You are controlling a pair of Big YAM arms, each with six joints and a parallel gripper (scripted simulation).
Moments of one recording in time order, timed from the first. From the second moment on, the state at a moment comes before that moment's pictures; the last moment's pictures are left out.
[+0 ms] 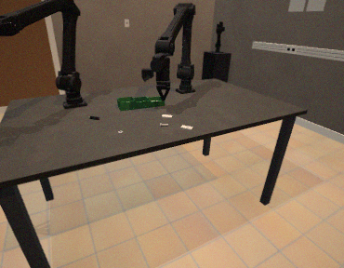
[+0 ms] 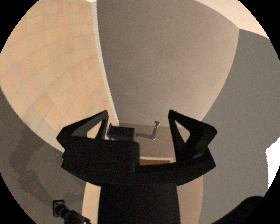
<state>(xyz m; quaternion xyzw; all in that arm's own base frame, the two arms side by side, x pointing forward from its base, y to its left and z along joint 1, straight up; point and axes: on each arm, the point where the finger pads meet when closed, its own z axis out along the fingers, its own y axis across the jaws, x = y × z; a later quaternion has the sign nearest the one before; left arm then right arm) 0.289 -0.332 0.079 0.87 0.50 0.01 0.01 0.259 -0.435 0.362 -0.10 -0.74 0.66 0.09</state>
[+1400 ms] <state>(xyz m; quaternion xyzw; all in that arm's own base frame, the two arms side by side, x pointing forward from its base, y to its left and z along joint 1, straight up) 0.355 -0.346 0.075 0.91 0.42 0.00 0.00 0.259 -0.435 0.362 -0.10 -0.74 0.66 0.09</state>
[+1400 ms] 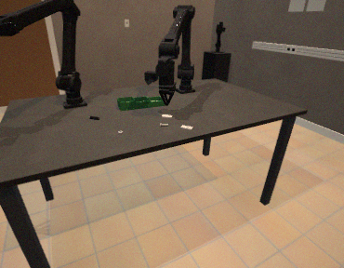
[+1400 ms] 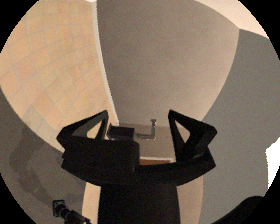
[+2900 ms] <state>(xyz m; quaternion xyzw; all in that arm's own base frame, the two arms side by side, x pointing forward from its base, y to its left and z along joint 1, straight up) 0.353 -0.345 0.032 0.91 0.42 0.00 0.00 0.259 -0.435 0.362 -0.10 -0.74 0.66 0.09</state>
